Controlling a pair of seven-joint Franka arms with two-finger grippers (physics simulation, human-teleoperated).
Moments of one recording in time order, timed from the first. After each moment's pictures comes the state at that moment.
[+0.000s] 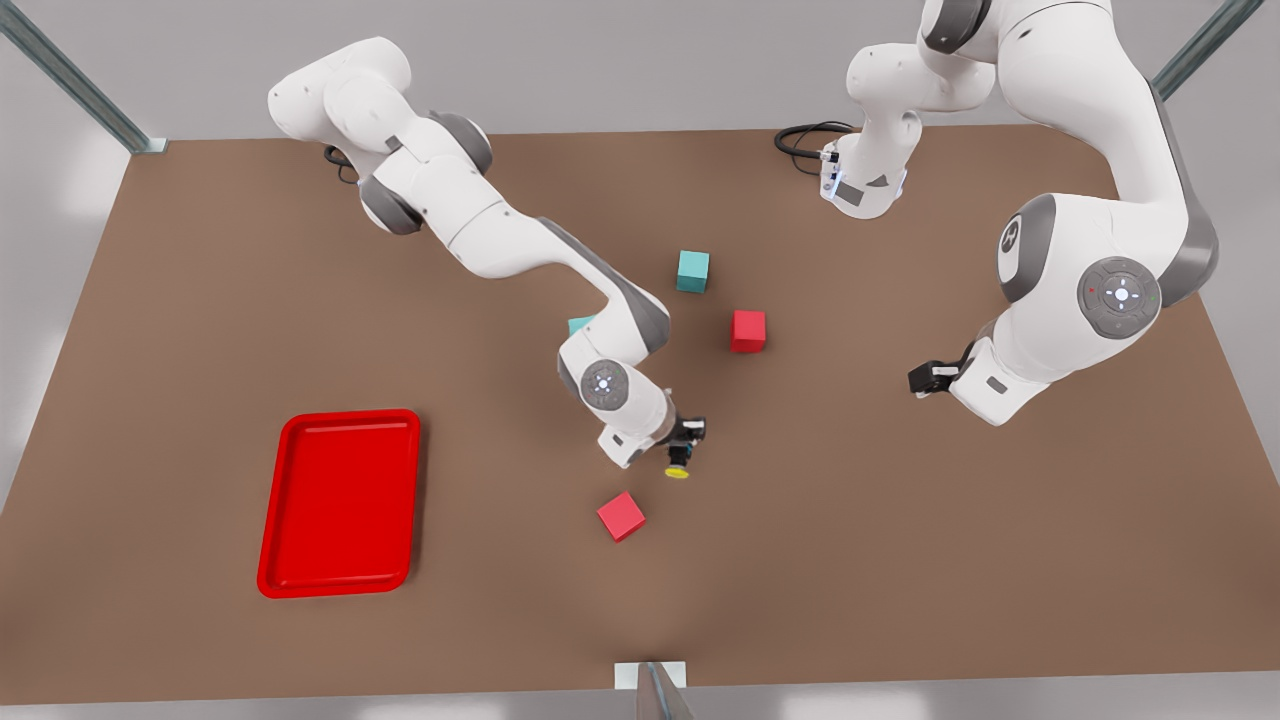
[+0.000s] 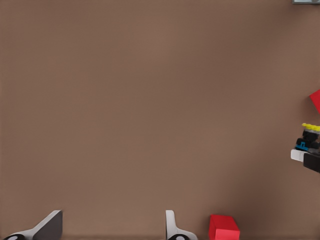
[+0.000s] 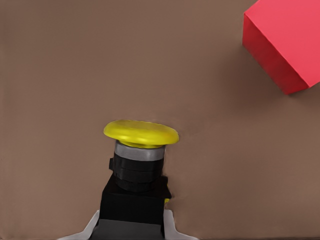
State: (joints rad) left arm -0.10 0.34 -0.09 -1.31 0.05 1.54 -0.20; right arm 0.65 1.13 0.16 -0.86 0.21 2.22 0.66
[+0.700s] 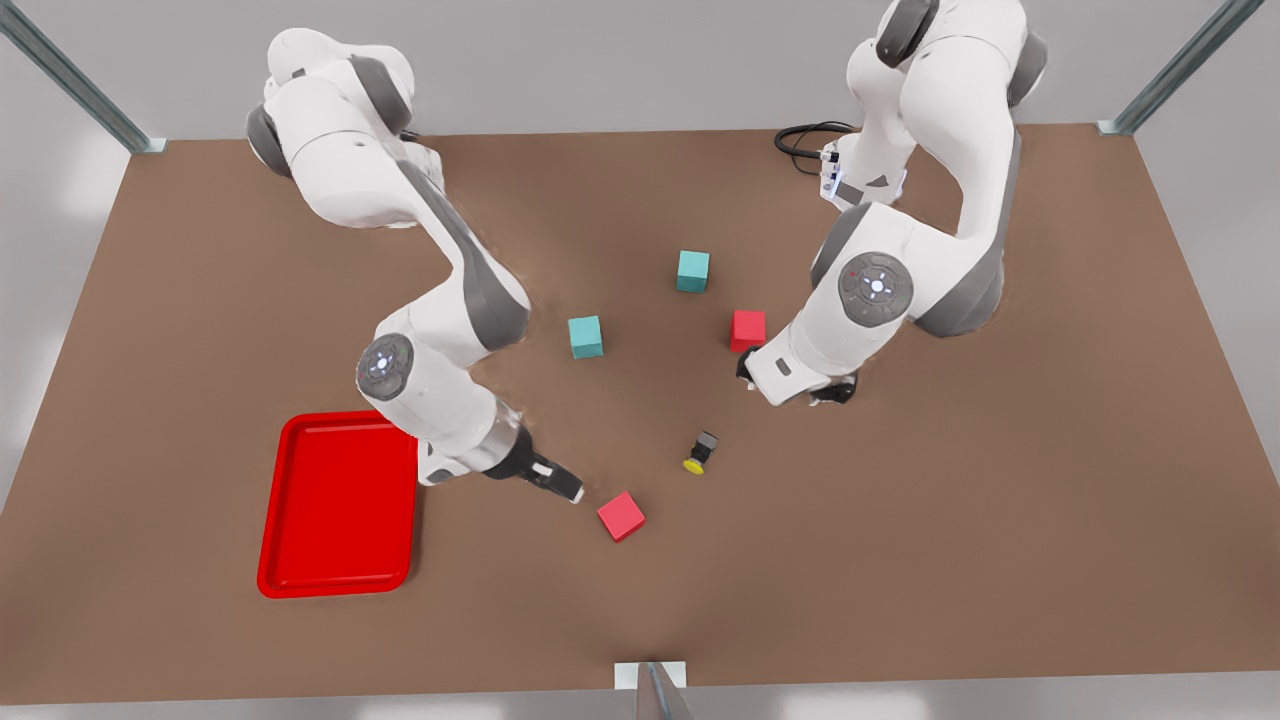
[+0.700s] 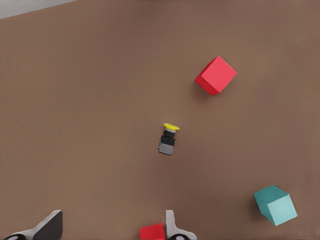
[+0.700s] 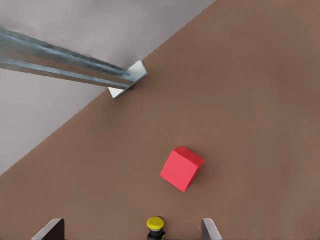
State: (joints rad) left arm -0.35 0.53 -0.22 -1.17 0.02 1.68 -0.24; right arm 0.25 0.65 0.14 -1.07 0.21 2.04 0.85
